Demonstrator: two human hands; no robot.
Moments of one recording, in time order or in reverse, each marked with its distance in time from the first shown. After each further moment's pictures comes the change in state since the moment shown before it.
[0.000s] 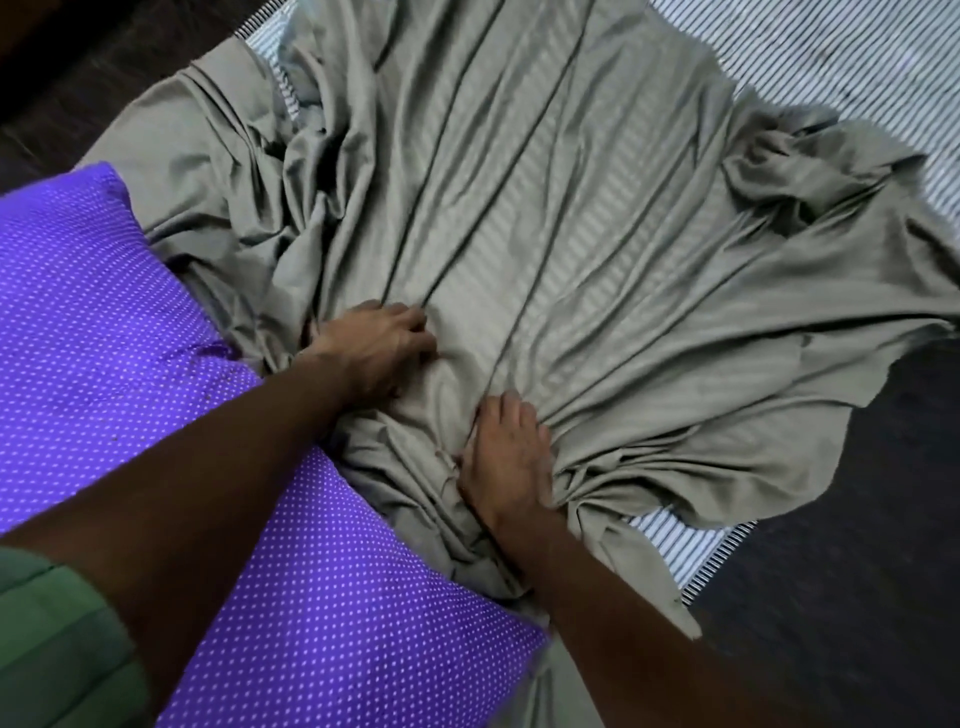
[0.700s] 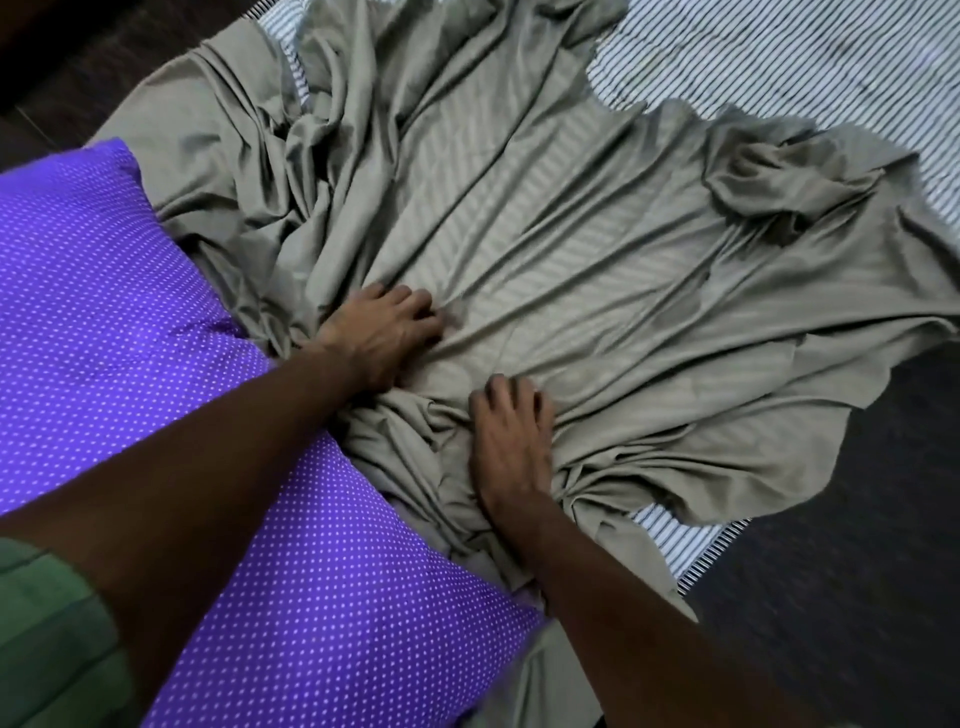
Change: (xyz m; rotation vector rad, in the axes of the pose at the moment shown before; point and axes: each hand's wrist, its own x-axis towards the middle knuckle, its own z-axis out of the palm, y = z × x) left_hand -0.010 0.010 -0.012 0.053 -0.111 -0.099; right_hand 0.004 0.001 -0.008 -0.146 0.084 -0.122
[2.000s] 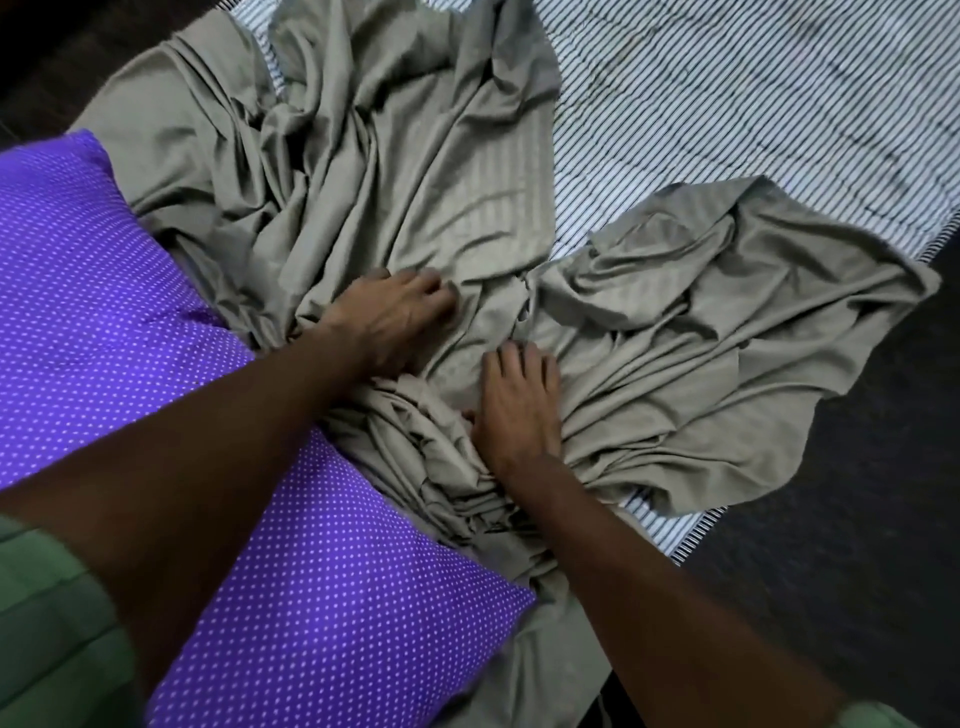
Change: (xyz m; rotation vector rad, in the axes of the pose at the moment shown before) left_hand 0.015 0.020 -0.008 -0.098 0.140 0.014; right_hand 0.011 0.025 -0.002 -0.025 0.073 -0.013
